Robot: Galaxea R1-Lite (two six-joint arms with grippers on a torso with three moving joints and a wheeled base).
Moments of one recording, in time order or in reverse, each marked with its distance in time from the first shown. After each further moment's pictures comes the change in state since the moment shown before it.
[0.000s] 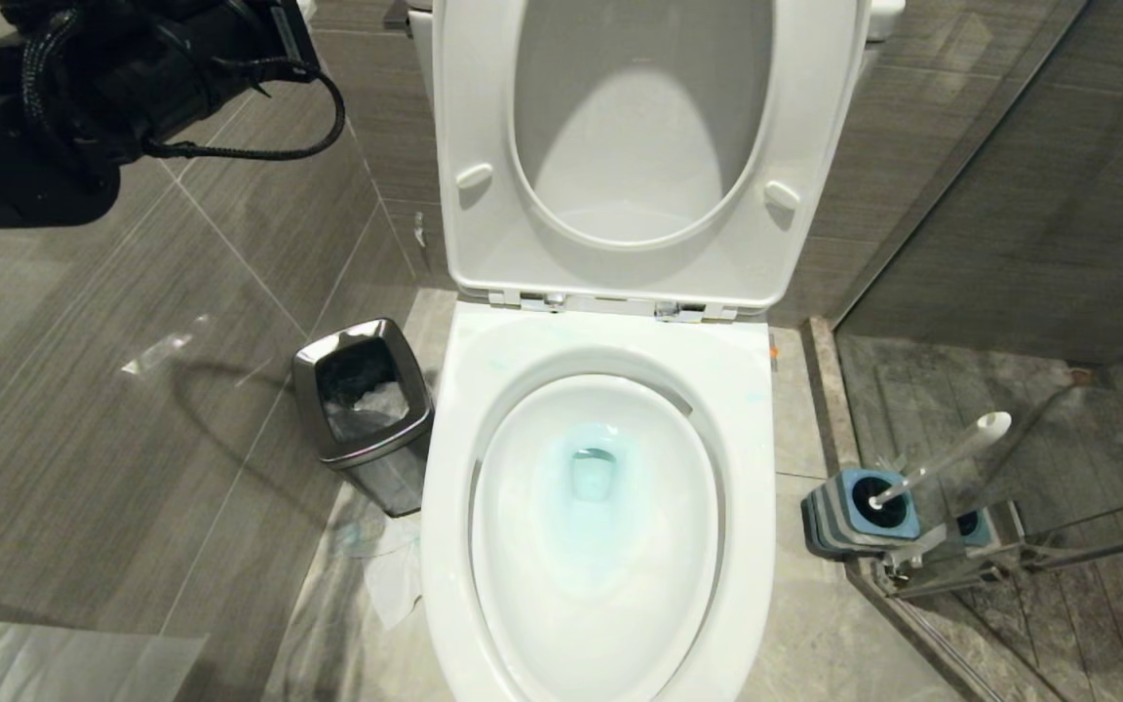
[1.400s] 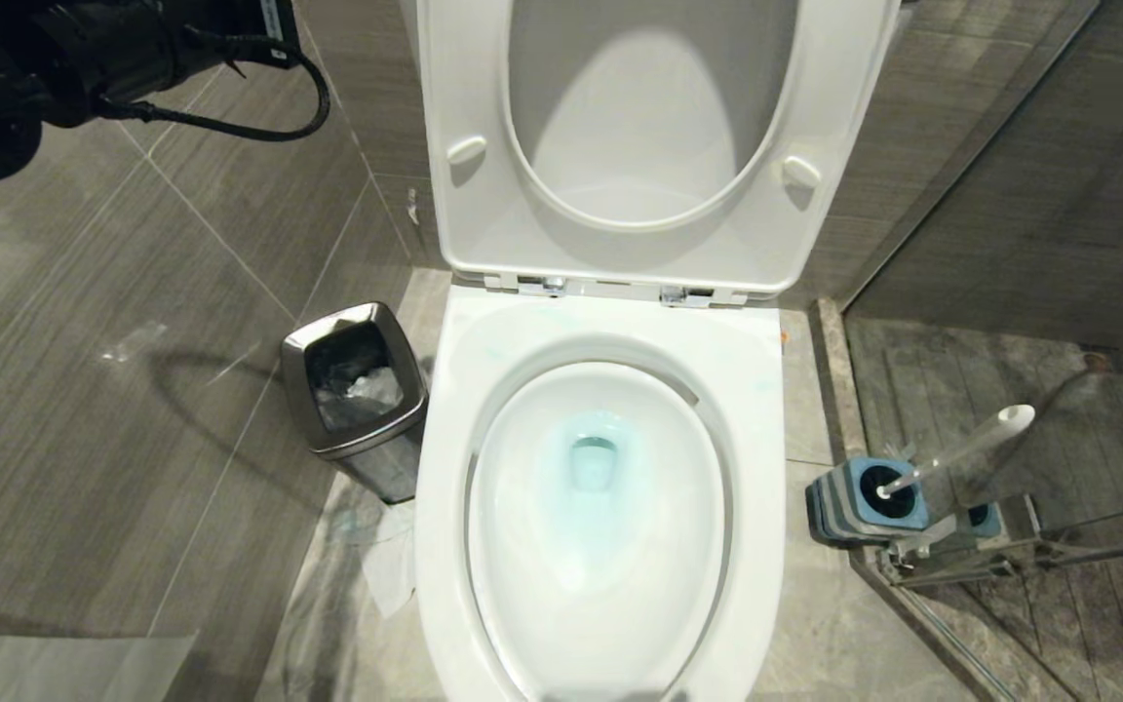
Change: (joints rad) left arm -0.053 -0.100 -0.001 0.176 0.130 0.170; right arm 0.000 0.000 0.000 0.000 0.001 0.000
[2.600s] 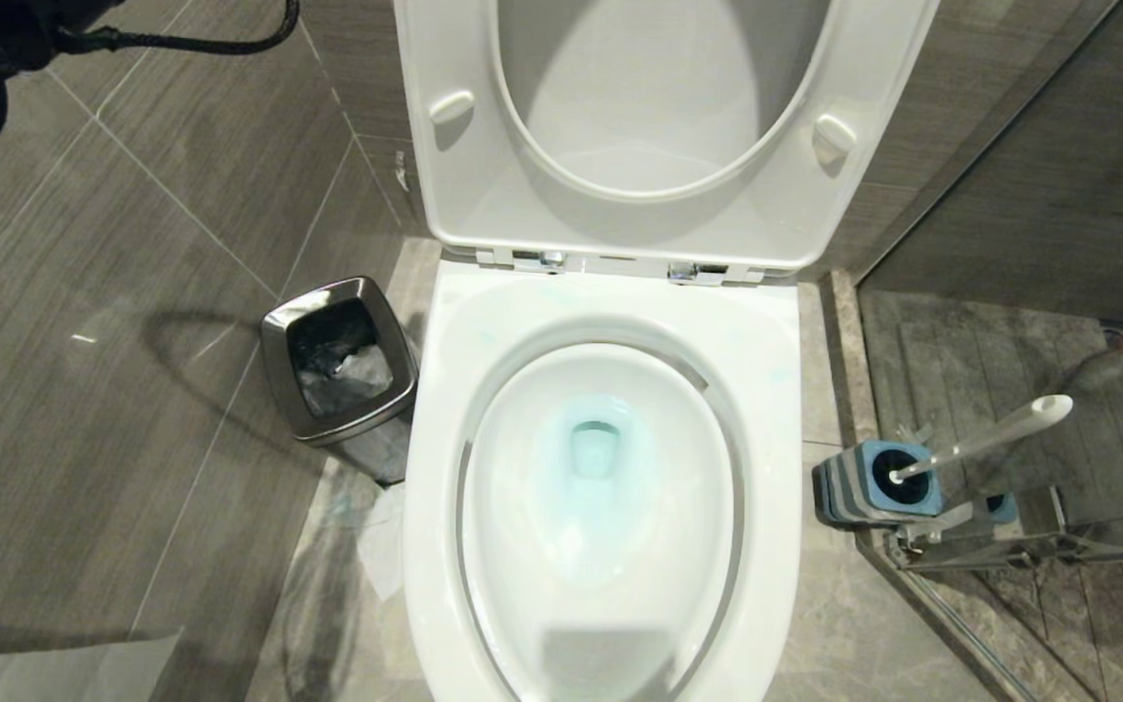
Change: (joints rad) left arm -0.031 -0.033 -0.005 -0.234 0.061 0.052; right arm 0.000 0.000 0.000 0.000 0.000 0.000
